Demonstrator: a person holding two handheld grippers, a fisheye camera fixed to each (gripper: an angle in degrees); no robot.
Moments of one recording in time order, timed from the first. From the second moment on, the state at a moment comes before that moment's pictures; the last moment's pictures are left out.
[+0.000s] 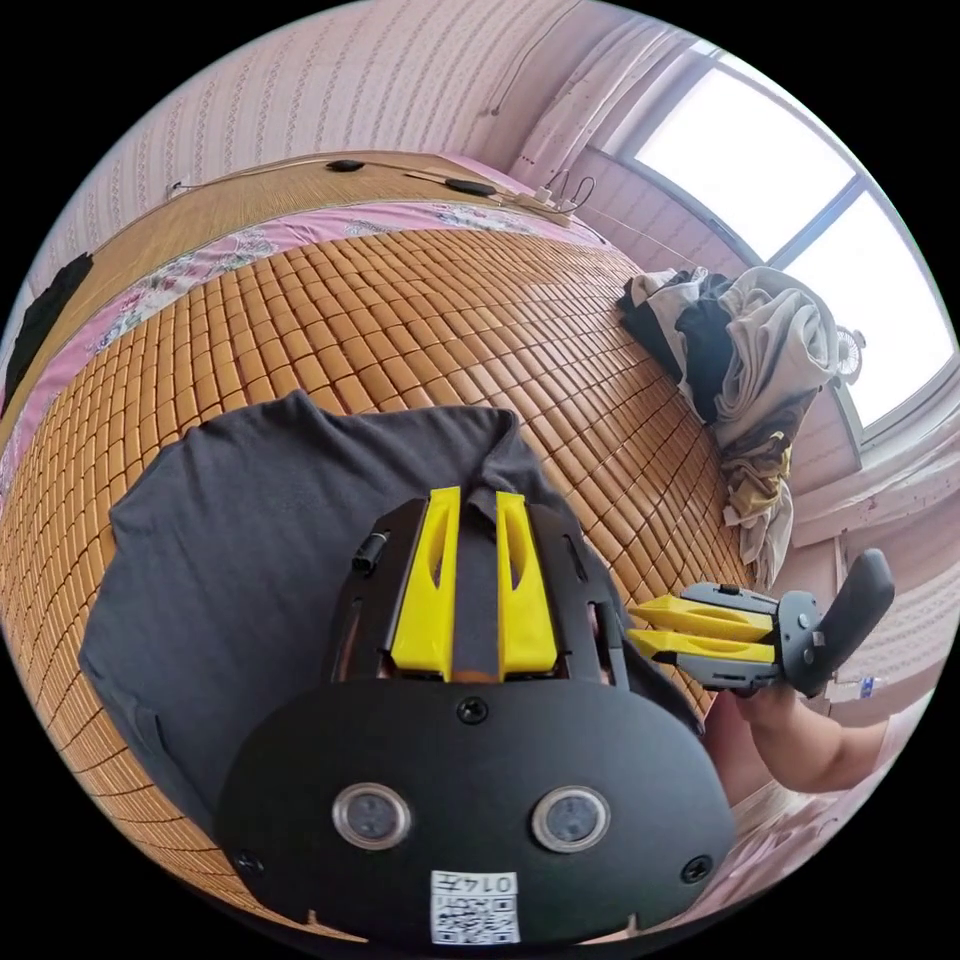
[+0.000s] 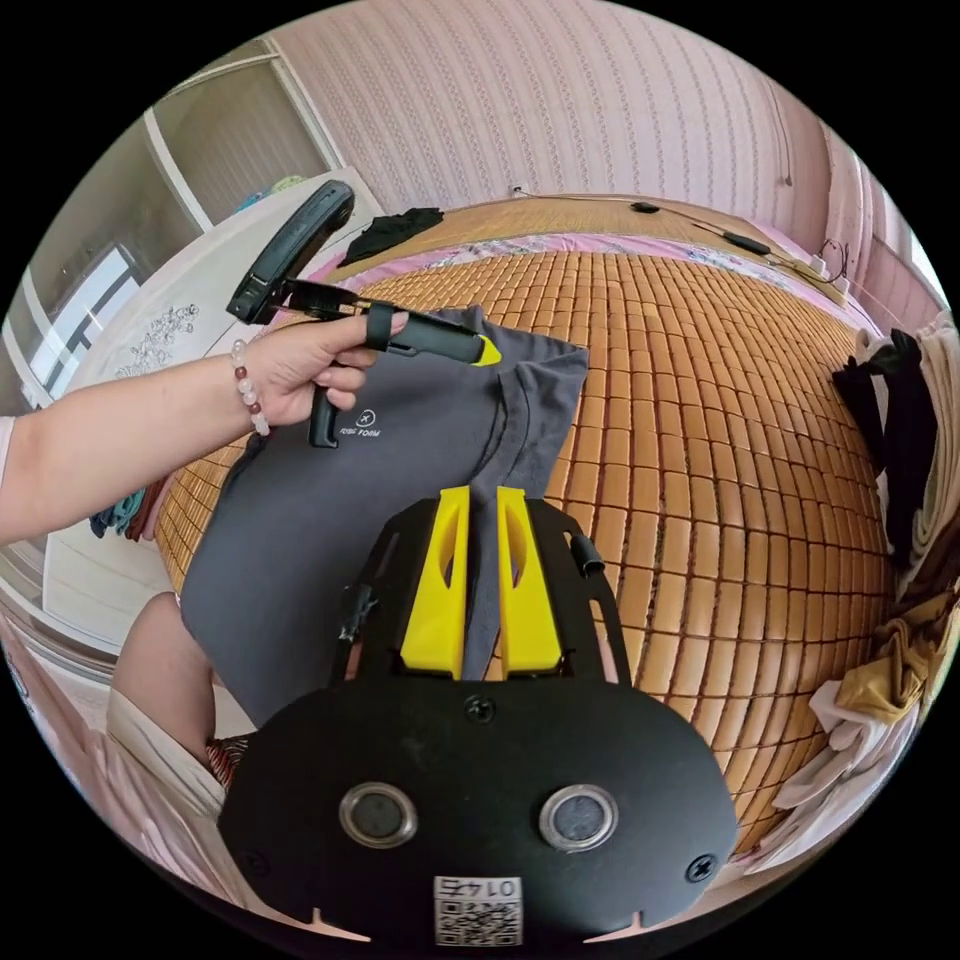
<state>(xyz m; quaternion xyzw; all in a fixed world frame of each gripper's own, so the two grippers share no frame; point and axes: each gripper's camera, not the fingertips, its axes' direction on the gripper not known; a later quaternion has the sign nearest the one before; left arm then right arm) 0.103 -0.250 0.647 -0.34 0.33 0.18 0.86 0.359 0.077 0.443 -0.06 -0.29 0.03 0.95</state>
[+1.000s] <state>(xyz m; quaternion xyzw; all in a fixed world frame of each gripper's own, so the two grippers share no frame) 0.087 -0.307 0.673 -0.33 0.36 0.21 0.84 0.353 0.069 0.434 -0.06 -0.35 0.04 0.93</state>
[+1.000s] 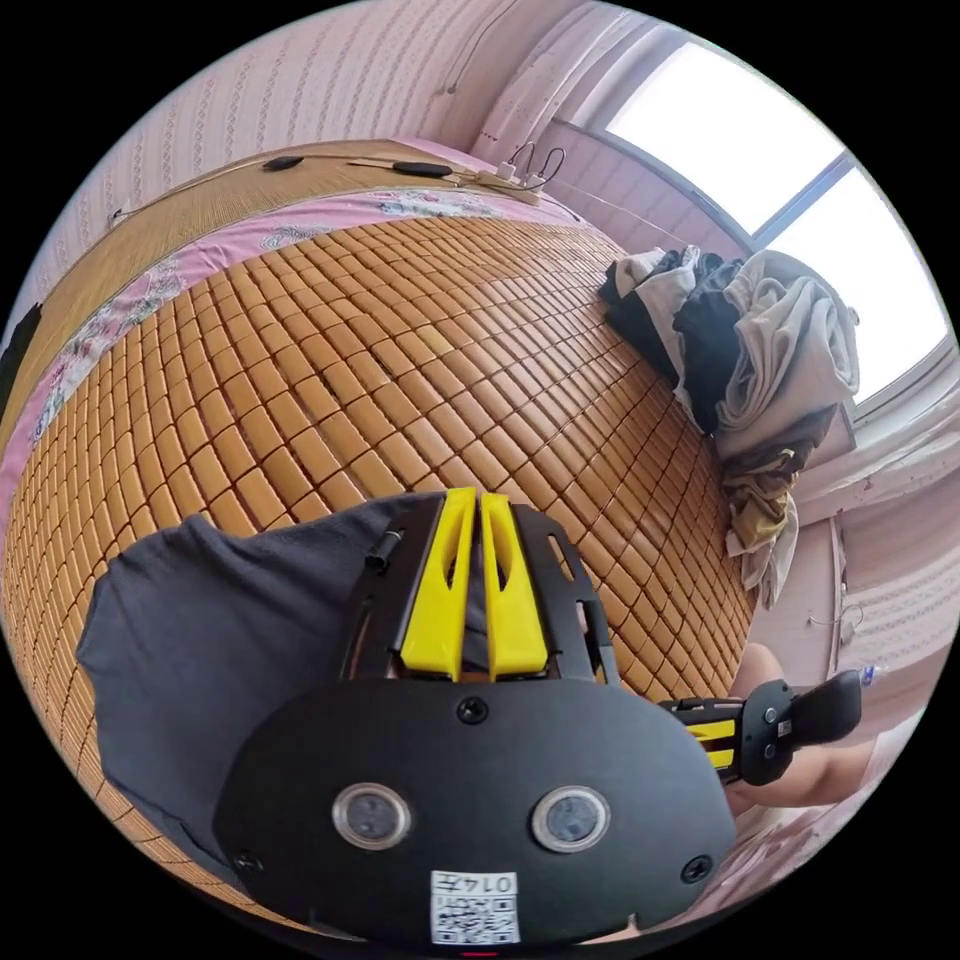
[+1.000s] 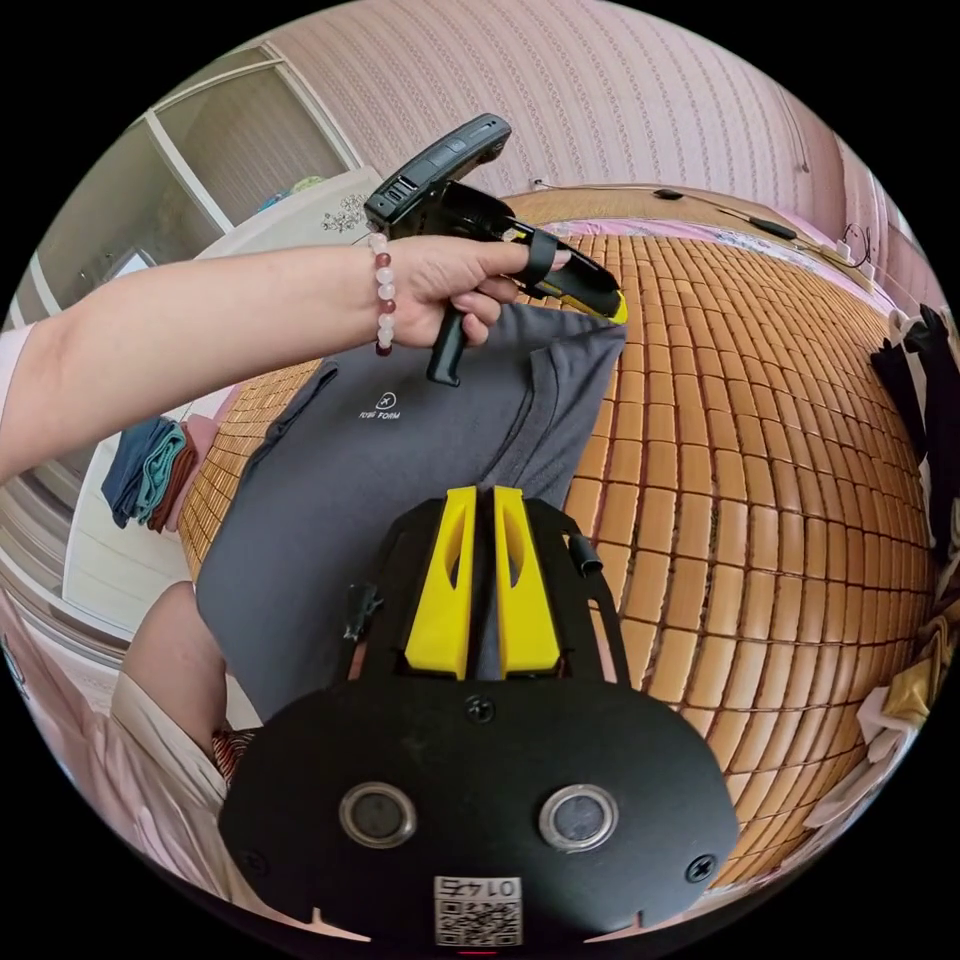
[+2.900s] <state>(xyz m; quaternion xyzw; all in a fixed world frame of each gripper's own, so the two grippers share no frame) -0.417 -0.225 0.484 -0.27 0.32 -0.01 0.91 0.442 -0.079 0.419 -0.07 -0.31 -0.05 0.95</state>
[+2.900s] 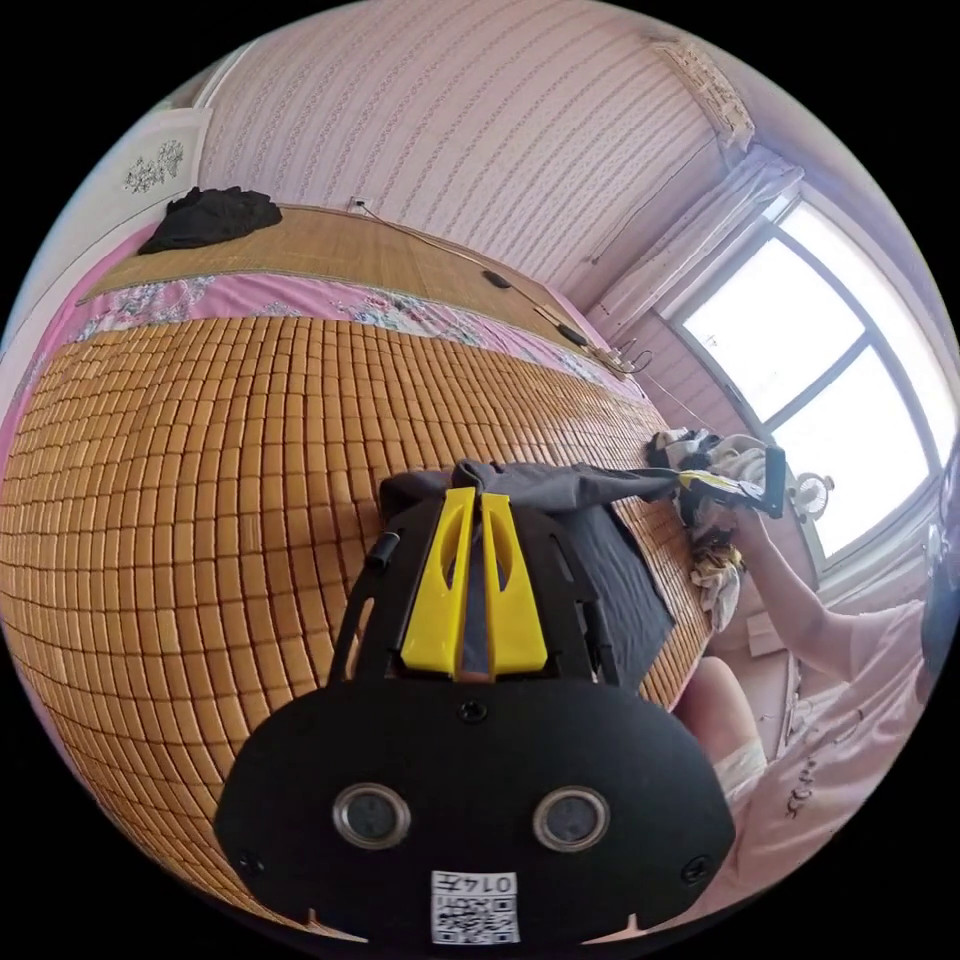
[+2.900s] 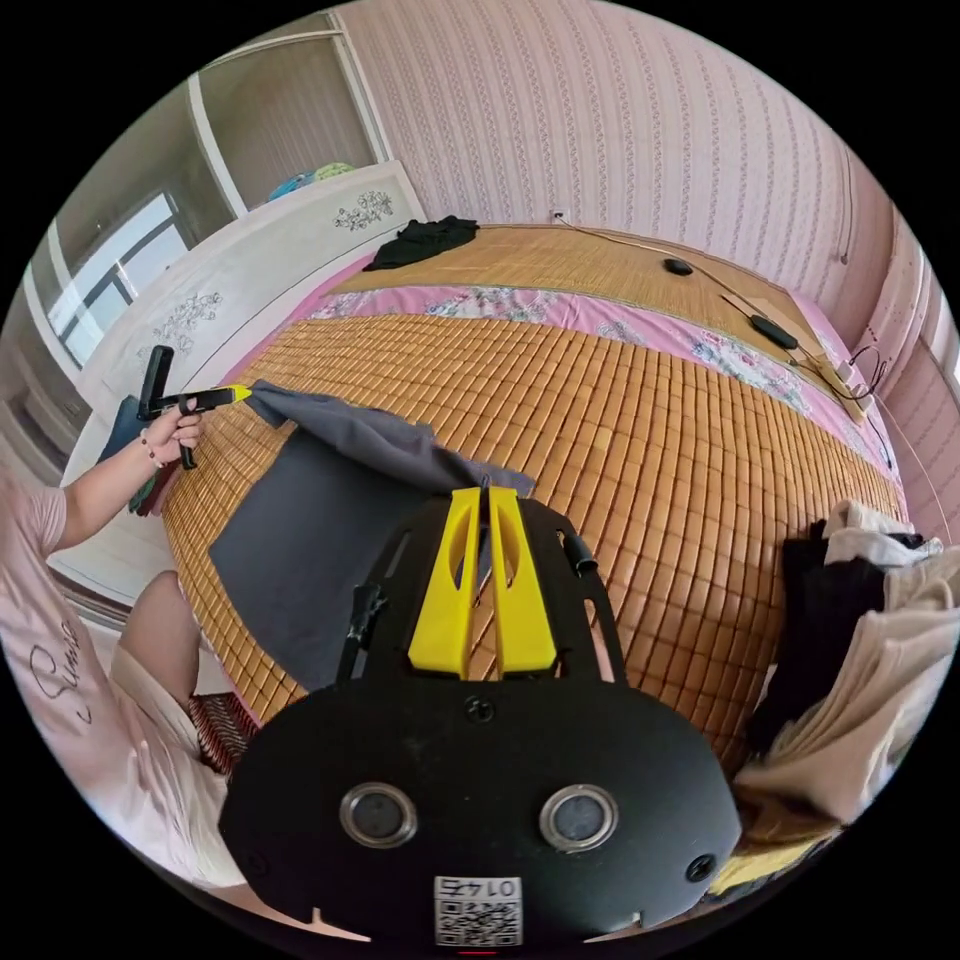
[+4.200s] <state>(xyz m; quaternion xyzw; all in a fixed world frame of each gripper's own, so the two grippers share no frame) -0.469 -0.042 0.393 -0.38 0.21 -0.02 0.90 0.402 0.074 0.402 -0.19 -0.19 -0.02 0.96</state>
